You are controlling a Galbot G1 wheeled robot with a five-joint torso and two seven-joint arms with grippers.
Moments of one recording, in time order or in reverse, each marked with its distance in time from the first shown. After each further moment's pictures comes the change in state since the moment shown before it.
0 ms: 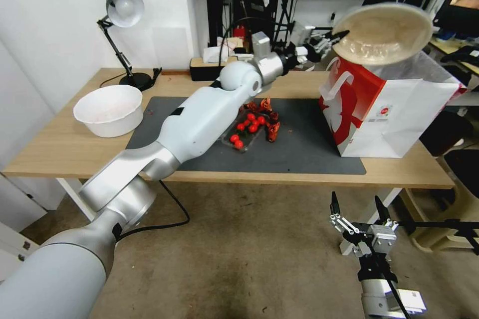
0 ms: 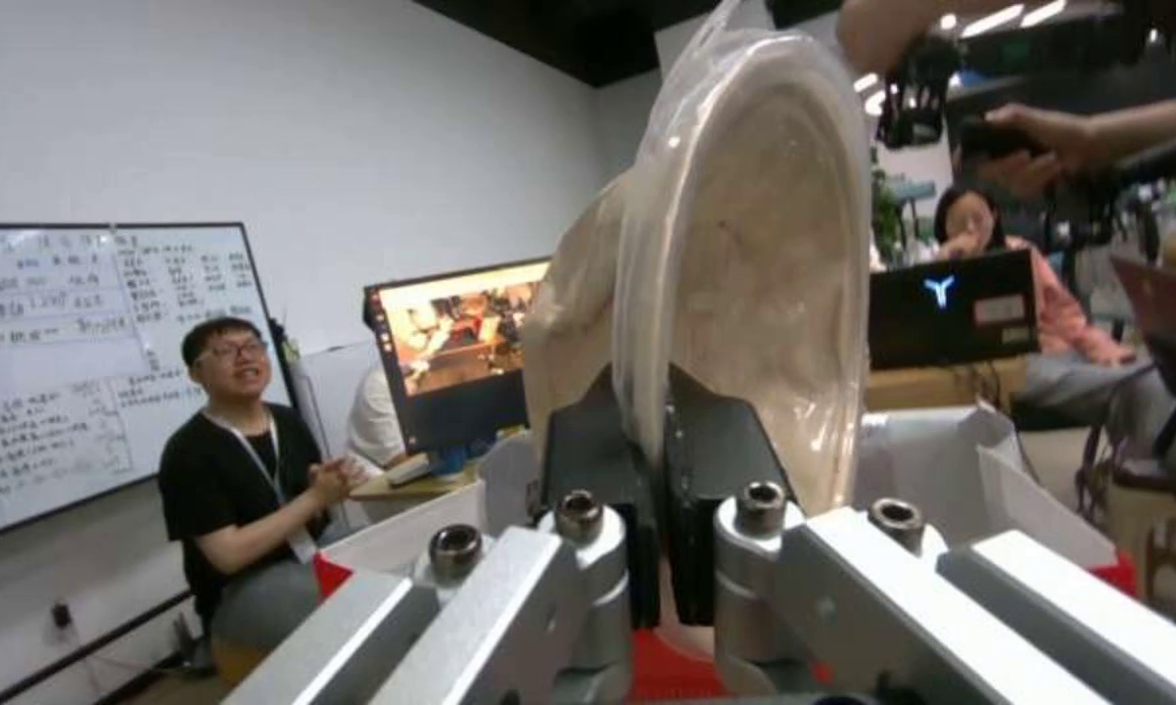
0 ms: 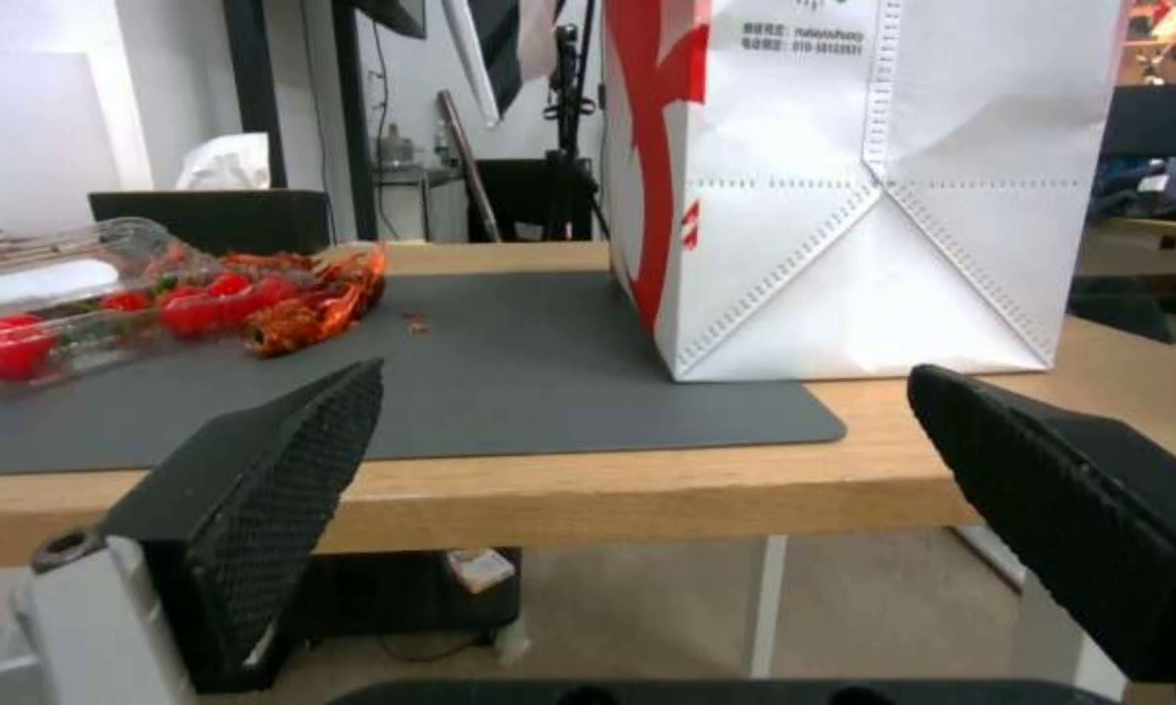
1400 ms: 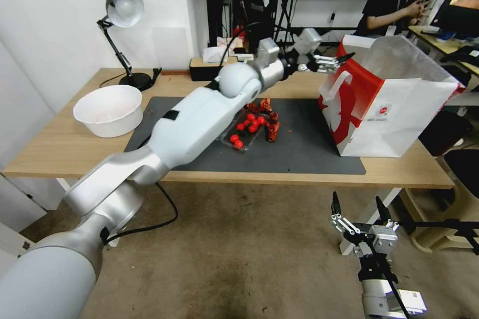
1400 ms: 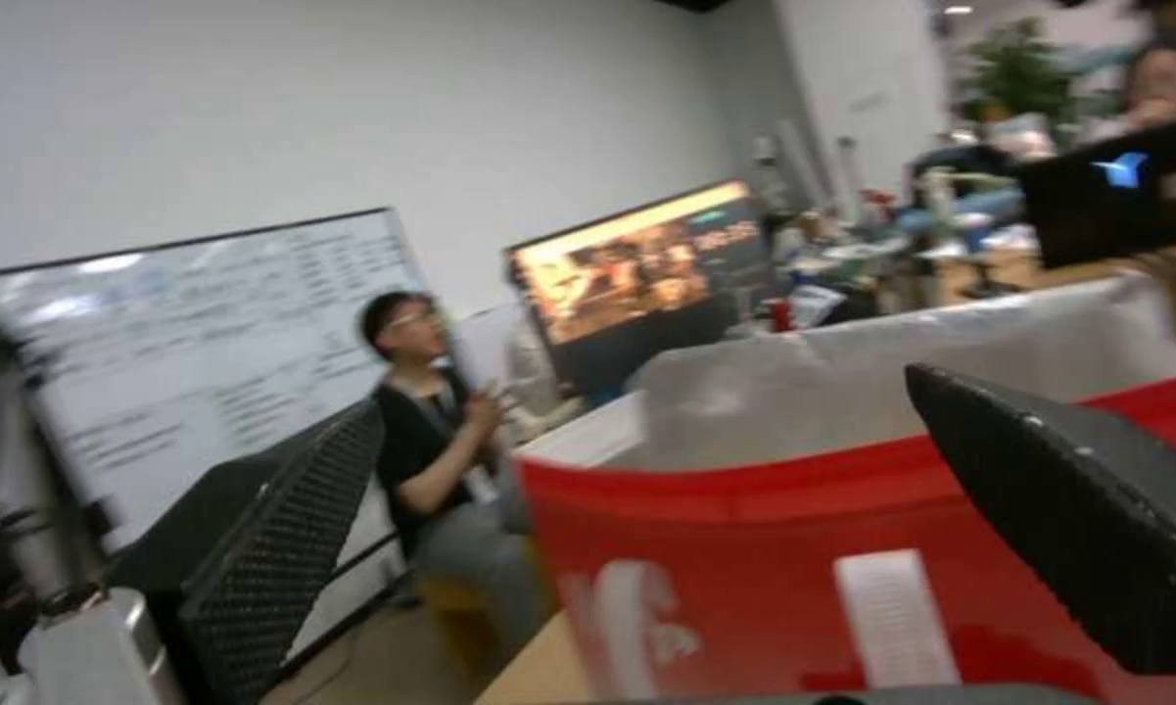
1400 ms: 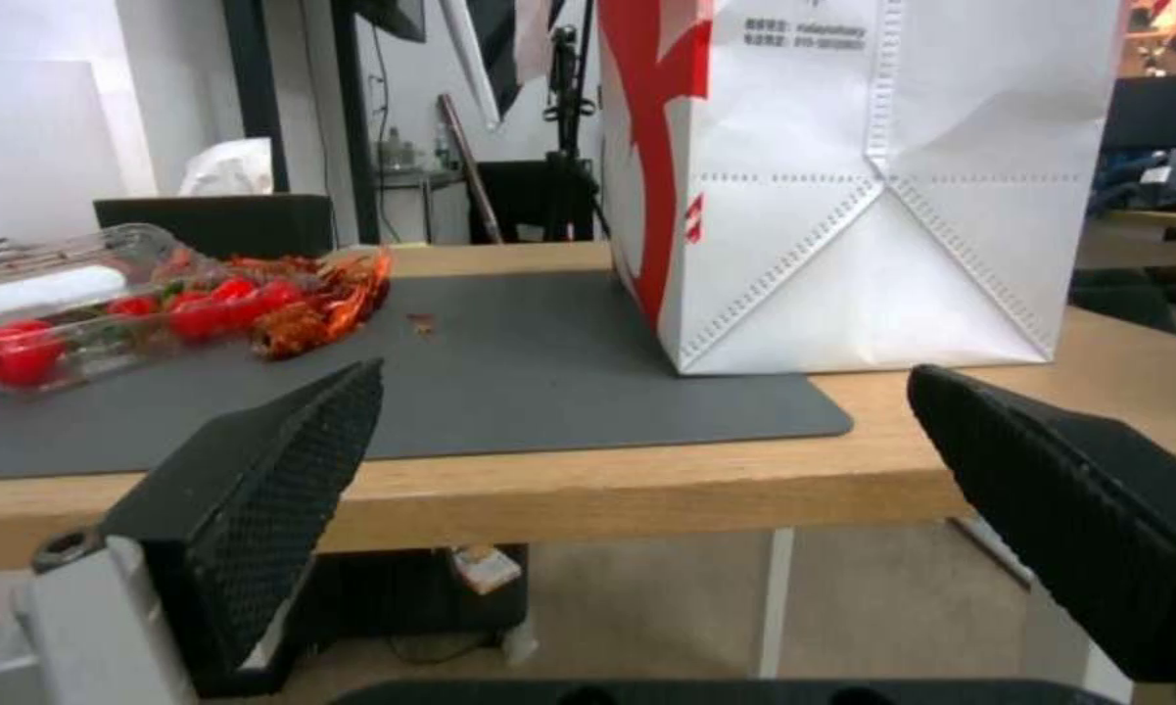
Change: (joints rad) left arm 0.111 0.159 -0.029 -0.277 0.165 0.077 -0.245; right arm -0.004 0.005 -0.008 0.000 0.005 0.008 0.000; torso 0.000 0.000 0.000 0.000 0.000
